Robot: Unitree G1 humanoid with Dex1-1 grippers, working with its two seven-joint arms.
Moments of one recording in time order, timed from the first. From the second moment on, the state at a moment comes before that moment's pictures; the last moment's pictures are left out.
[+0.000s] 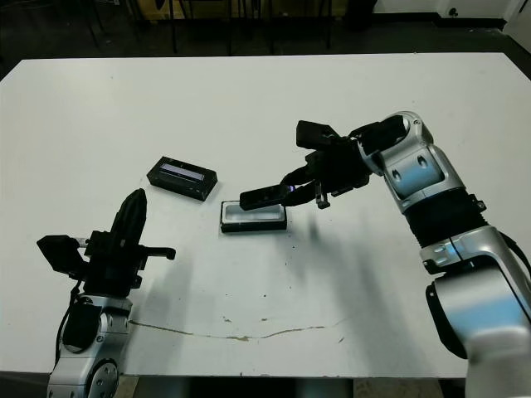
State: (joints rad) left arm 0.22 0.01 -0.03 -0.31 -0.24 -0.09 -0.13; right arm -0.90 -0.56 0.42 0.50 -0.02 0.29 1.44
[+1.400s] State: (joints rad) left arm 0.24 0.01 -0.04 -0.30 -0.23 -0.10 -0.12; right arm -0.90 -0.51 0.49 0.51 -0.11 0.29 1.42
